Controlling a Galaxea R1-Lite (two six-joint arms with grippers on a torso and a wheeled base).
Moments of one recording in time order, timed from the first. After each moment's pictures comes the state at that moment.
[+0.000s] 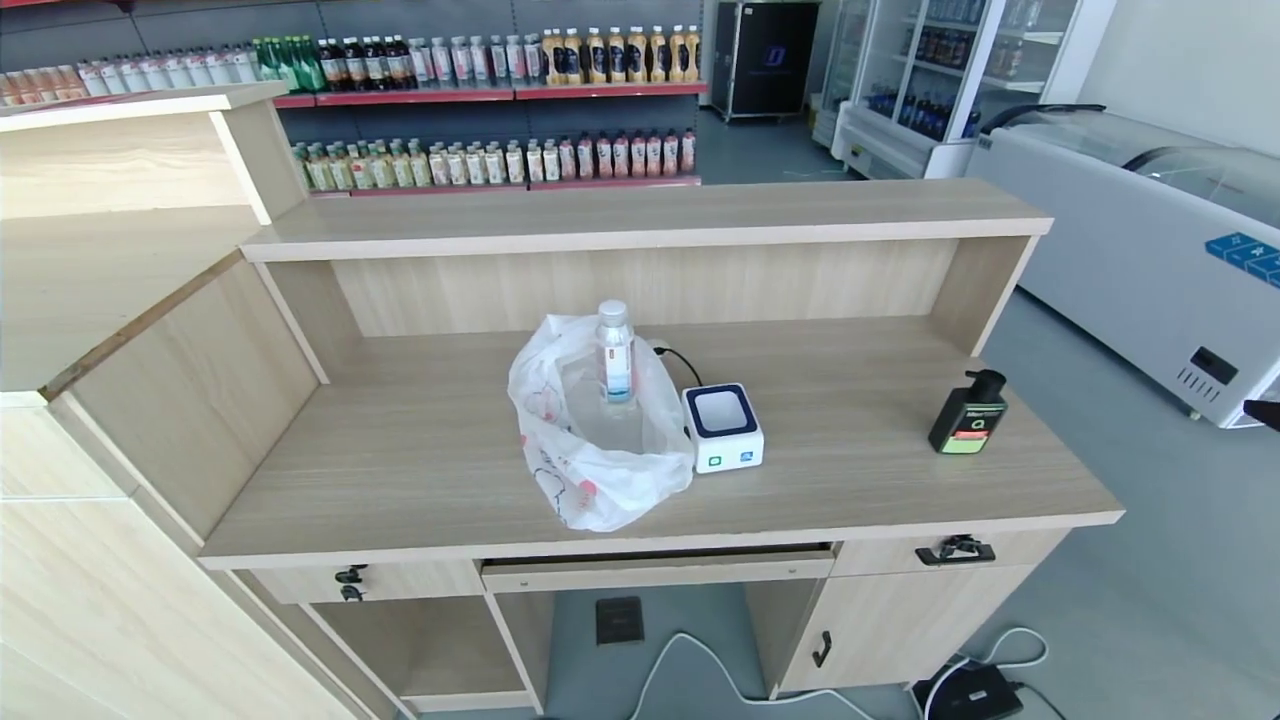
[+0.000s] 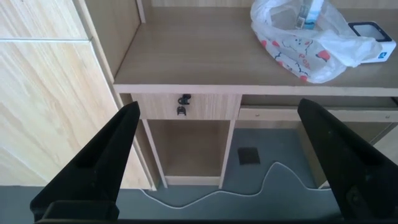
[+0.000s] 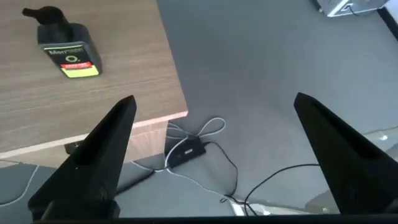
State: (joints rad) left arm 0.00 0.00 0.00 0.00 0.04 -0.01; right arm -0.70 1.67 -0.91 -0.43 0.39 -0.37
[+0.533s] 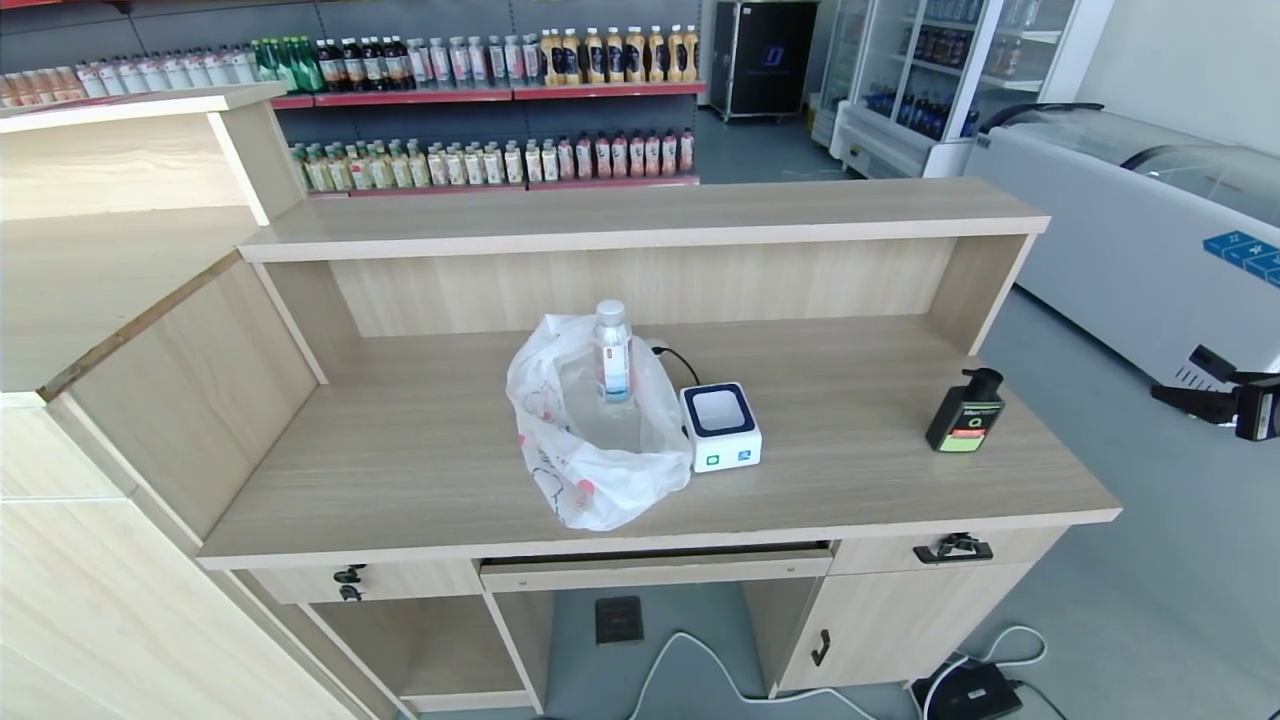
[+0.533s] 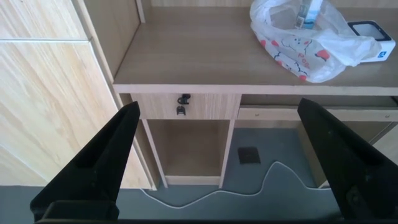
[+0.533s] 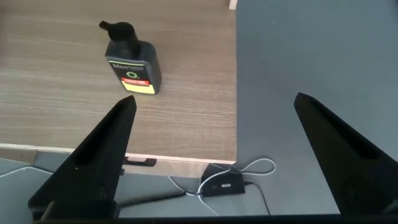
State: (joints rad) left arm 0.00 0.00 0.00 0.00 0.04 -0.01; right arm -0.64 1.96 -1.14 -0.42 0.70 -0.42
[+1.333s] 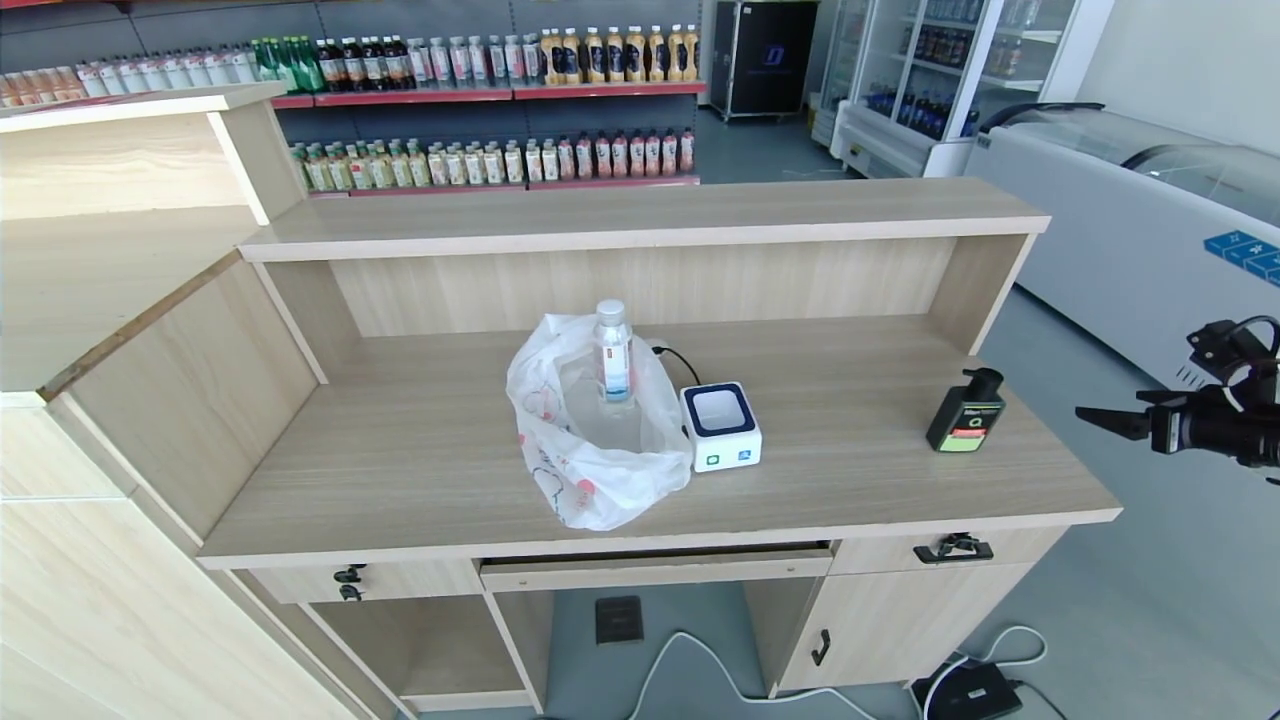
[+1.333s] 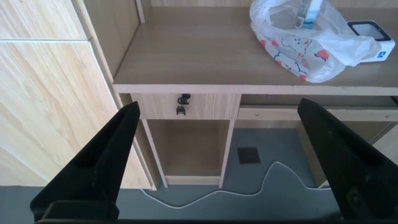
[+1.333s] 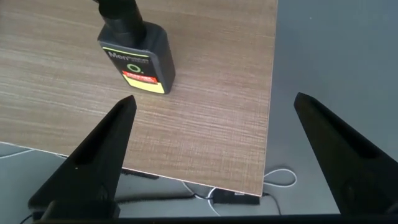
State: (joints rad) left arm 0.00 0.00 0.00 0.00 0.04 -0.01; right arm -0.57 2.20 -1.31 -0.43 0.75 -0.45
